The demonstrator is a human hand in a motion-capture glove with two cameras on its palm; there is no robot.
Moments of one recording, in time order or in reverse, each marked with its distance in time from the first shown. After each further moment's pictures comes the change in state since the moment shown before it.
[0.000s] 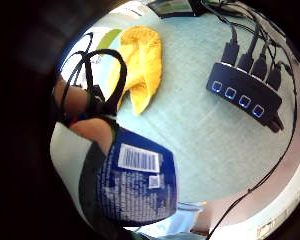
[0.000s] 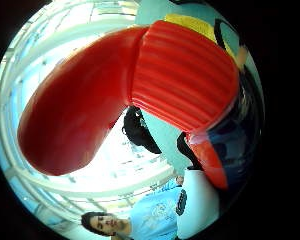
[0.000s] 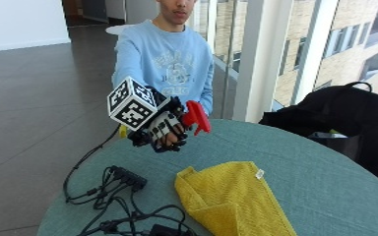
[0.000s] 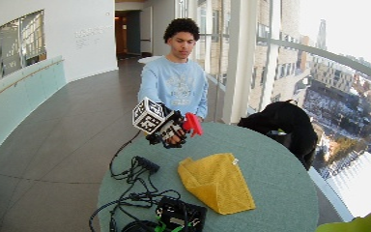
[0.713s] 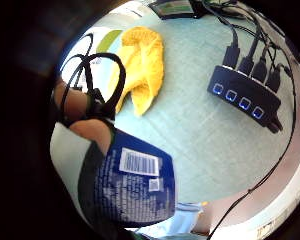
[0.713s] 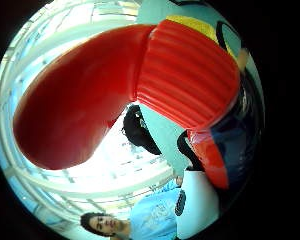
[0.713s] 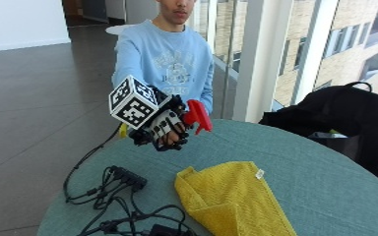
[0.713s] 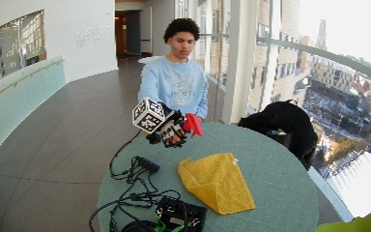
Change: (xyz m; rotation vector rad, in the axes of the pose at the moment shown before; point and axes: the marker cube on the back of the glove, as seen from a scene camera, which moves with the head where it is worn) arm -0.005 0.000 0.000 0.016 -0.002 -0.006
